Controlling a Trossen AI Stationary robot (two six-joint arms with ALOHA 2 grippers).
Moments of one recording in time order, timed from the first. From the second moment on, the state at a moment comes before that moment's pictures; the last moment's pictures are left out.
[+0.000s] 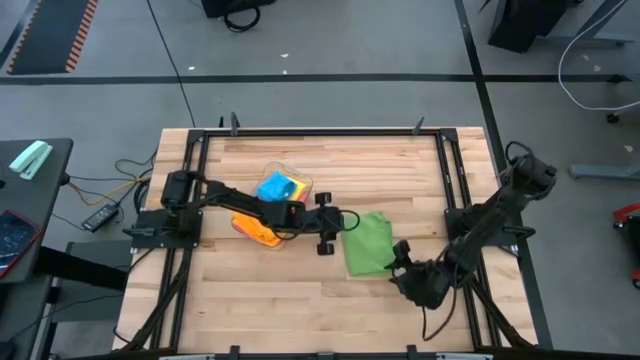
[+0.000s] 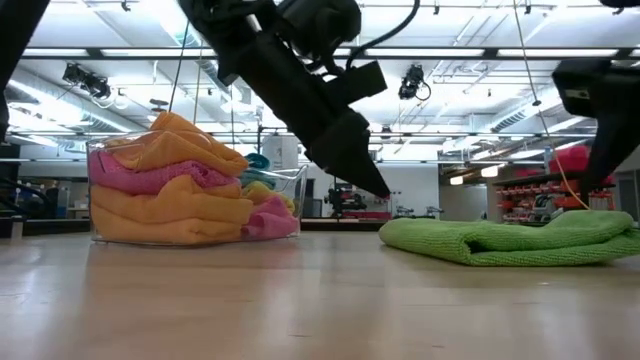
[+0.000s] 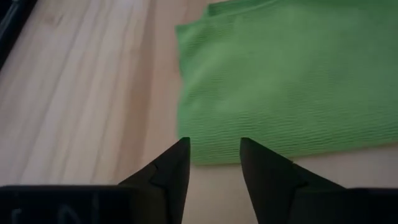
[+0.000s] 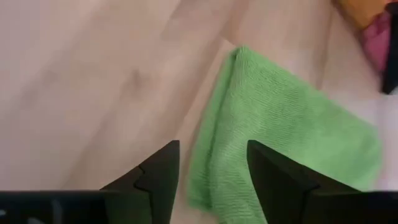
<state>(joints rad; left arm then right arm) -0.09 1.97 1.21 0.04 -0.30 0.11 0.83 1.44 0.62 -0.26 0.57 0.15</state>
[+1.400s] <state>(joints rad) -0.22 1.97 1.21 0.08 -0.18 0.01 0.64 1.29 0.65 -0.31 0.71 0.15</state>
